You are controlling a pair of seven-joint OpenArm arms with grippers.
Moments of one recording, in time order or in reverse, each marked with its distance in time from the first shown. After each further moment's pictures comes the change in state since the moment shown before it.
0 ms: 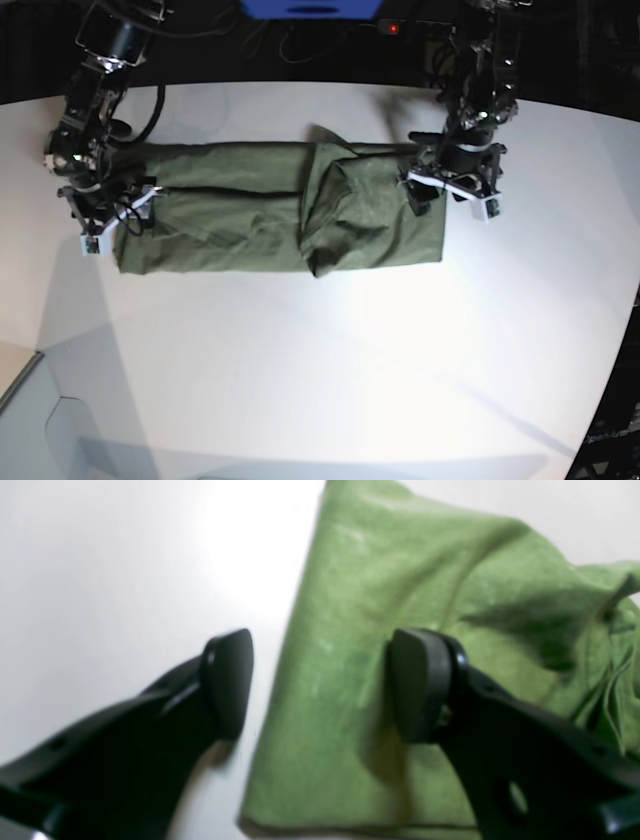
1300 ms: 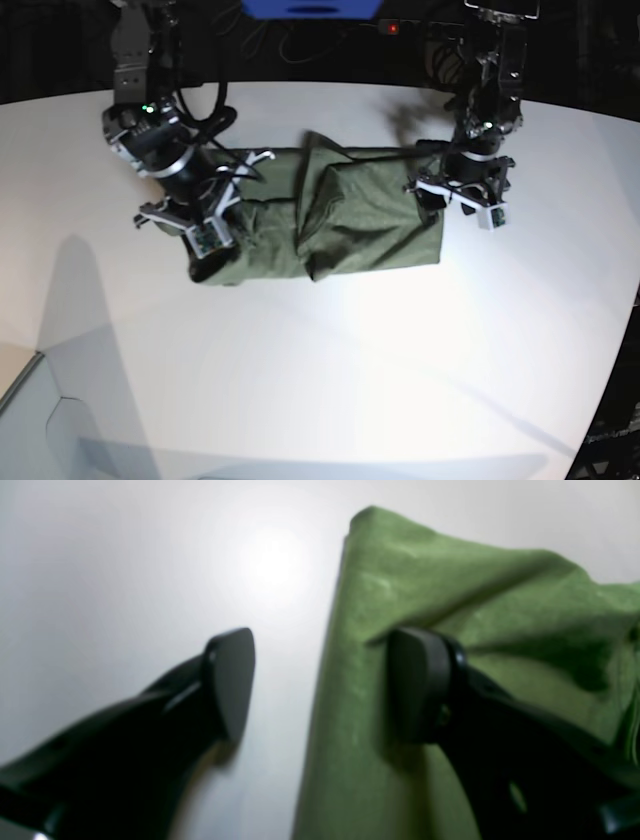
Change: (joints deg) left arm -2.4 -1.9 0.0 -6.3 0.5 -1.6 -4.5; right arm -11.8 -3.3 -29.1 32.8 -2.0 0.2 -4.3
